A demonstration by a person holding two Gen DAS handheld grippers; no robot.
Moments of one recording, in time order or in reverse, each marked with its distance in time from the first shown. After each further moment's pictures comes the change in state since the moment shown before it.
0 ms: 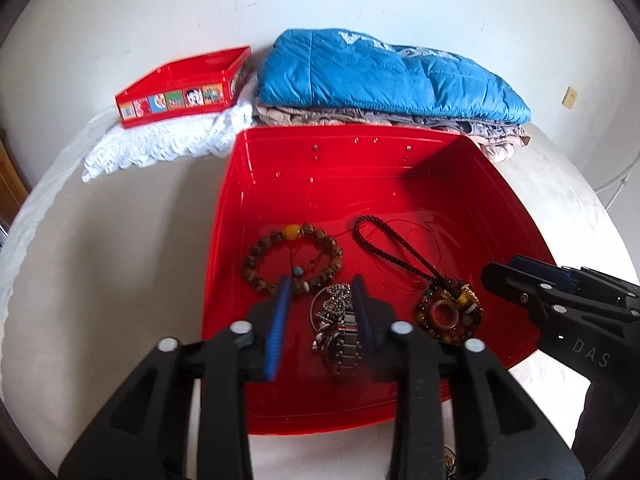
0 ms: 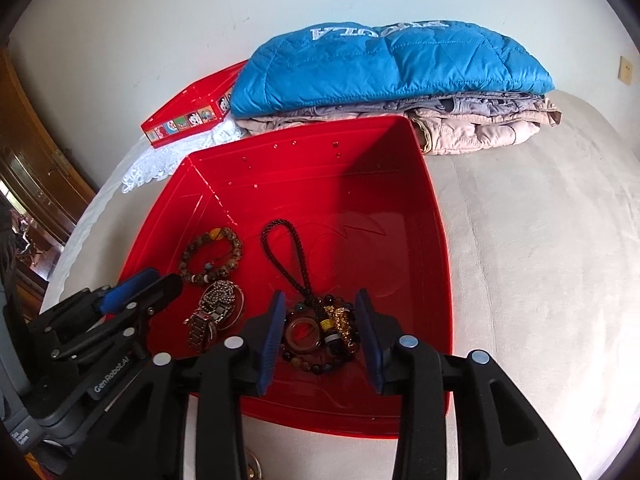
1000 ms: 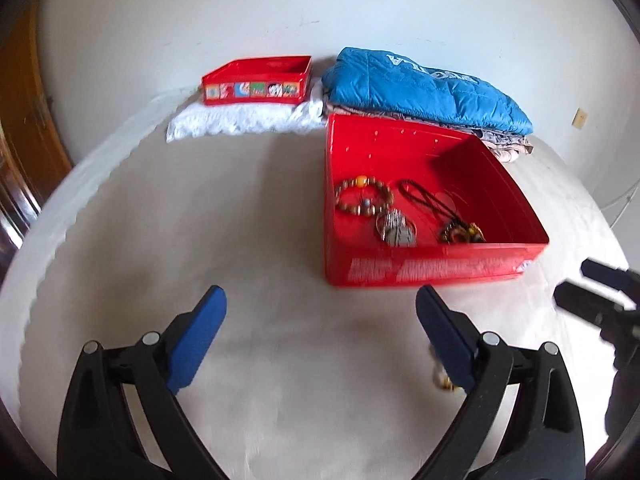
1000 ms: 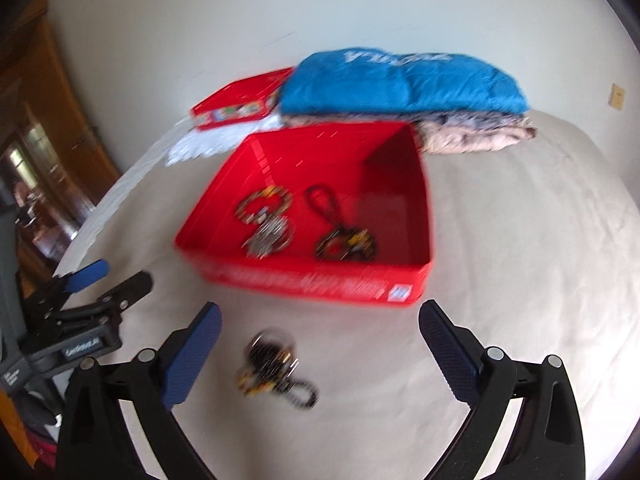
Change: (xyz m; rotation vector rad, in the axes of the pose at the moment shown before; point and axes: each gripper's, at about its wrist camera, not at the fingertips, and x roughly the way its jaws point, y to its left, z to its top) left arm -0.104 0.051 -0.086 -0.111 -0.039 0.069; right arm -0.091 0.031 -0.082 -0.127 -0.023 0.036
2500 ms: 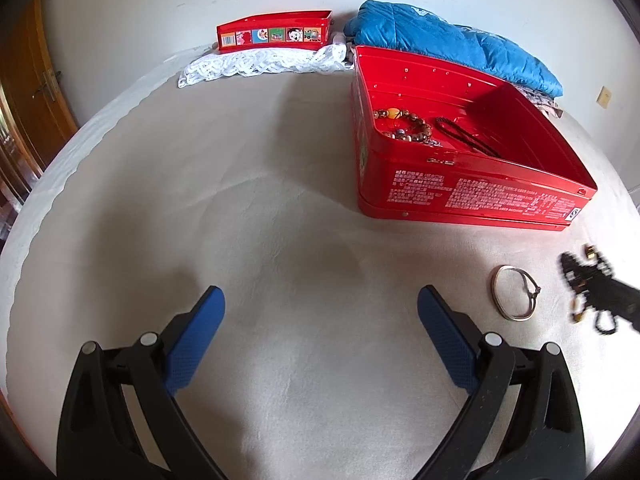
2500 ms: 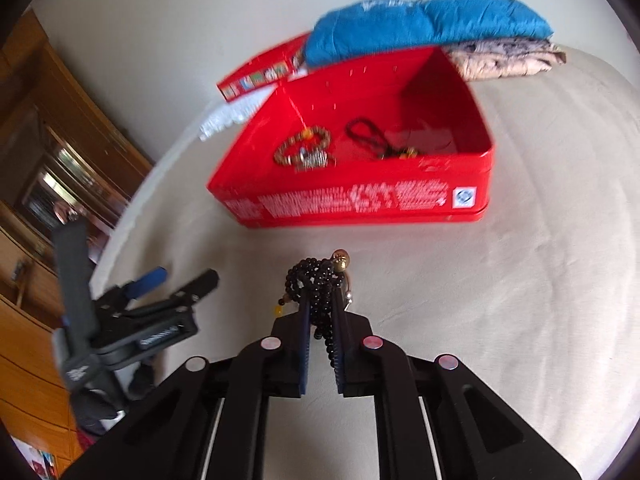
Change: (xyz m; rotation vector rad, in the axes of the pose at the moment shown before) left arm 0.044 0.006 -0.038 -0.001 0.104 0.074; right arm 0.013 -0.011 -0.039 0.133 0.044 0.168
